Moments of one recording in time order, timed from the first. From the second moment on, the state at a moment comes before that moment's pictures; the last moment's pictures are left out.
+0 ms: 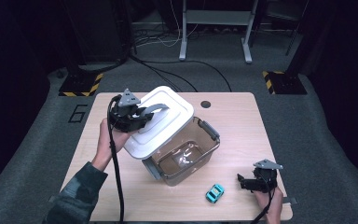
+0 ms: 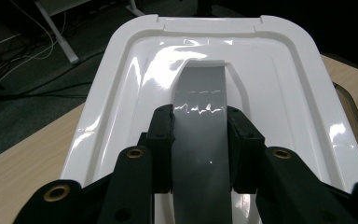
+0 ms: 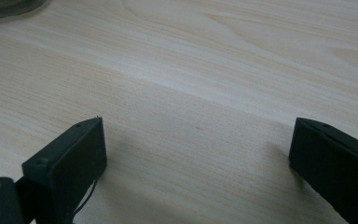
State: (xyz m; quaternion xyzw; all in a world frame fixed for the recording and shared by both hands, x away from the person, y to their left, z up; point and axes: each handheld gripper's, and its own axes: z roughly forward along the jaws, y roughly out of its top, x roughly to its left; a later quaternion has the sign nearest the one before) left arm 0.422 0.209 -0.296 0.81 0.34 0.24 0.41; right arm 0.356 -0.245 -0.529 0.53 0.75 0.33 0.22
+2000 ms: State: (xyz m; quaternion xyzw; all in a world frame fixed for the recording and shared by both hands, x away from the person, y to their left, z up) left arm 0.456 0.320 -0.336 0.74 0.48 0.27 0.37; right arm 0.355 -0.245 -0.529 0.53 0.75 0.33 0.22
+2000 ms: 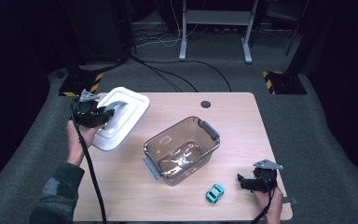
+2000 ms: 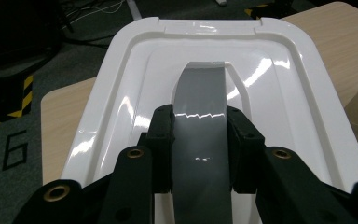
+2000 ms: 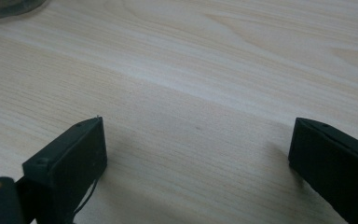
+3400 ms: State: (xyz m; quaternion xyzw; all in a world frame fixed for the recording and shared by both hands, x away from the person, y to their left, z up) left arm 0.478 0.344 -0.405 0.72 0.55 0.25 0.34; right arm 0.355 -0.245 -0.529 0.53 0.75 0.33 0.22
